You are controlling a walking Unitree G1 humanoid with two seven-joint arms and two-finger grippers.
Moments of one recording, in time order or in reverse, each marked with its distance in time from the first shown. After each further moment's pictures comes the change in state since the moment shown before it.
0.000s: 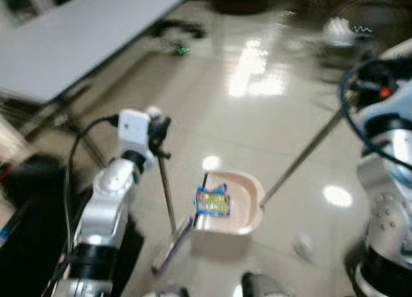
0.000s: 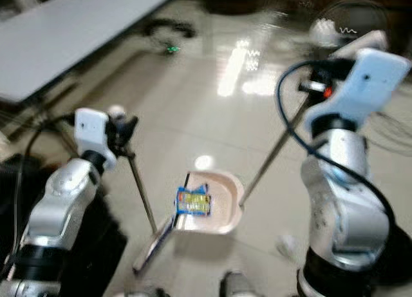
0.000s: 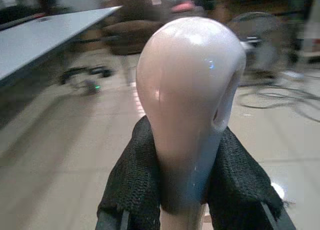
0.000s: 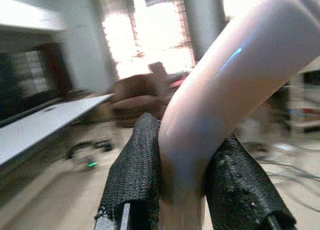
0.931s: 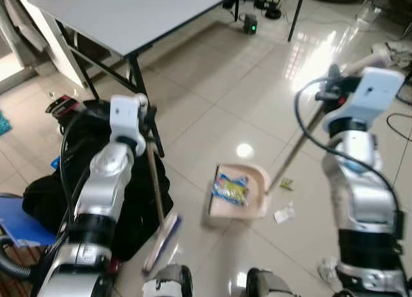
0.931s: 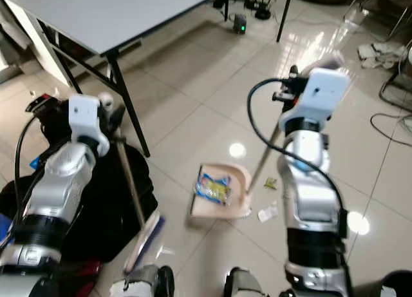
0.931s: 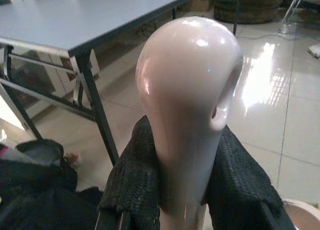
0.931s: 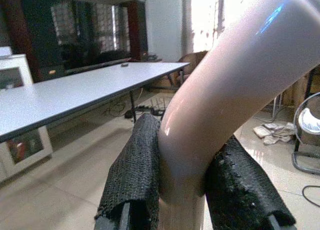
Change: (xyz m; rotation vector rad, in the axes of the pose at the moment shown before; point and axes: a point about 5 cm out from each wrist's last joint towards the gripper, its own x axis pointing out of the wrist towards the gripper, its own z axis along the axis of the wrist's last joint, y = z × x) left arm 0.023 0.033 -0.004 0.010 0.044 0.133; right arm 0.030 0.009 -0.057 -0.078 0.011 0.033
